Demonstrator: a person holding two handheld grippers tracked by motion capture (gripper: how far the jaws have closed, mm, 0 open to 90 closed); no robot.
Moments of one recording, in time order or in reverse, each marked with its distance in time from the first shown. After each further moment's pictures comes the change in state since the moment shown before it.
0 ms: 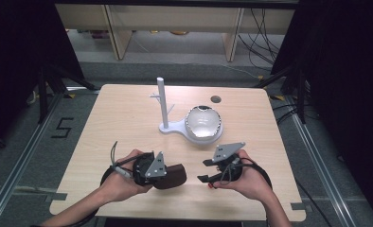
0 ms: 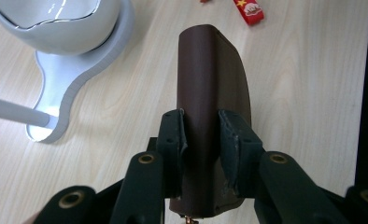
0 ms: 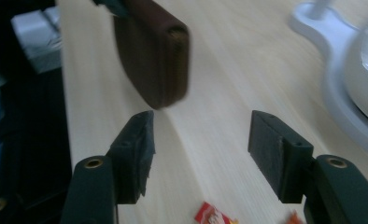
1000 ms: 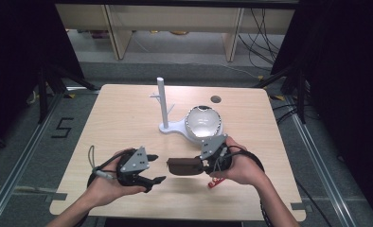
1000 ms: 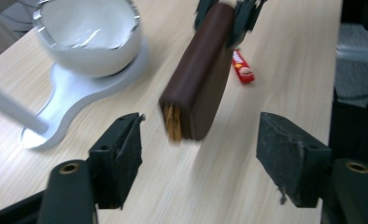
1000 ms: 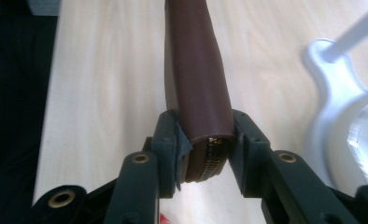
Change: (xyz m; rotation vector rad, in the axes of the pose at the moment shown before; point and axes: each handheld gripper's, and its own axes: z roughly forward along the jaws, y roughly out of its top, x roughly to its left) left arm 0.006 -0.037 -0.024 -0.277 0.013 -0.273; right arm -0.012 0.037 0.006 0.119 -0.024 -0.273
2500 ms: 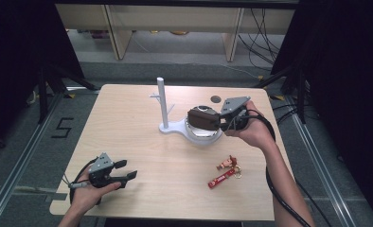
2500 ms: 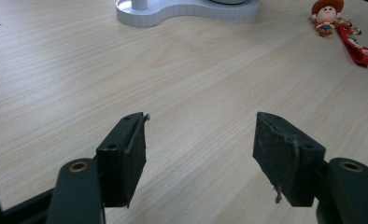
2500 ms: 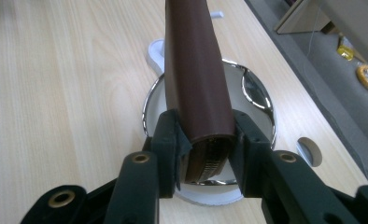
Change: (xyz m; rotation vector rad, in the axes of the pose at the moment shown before) left arm 0.042 -0.127 0.002 -0.114 0.163 -0.412; right arm -0.106 -0.017 -0.033 -0.059 -0.276 0.109
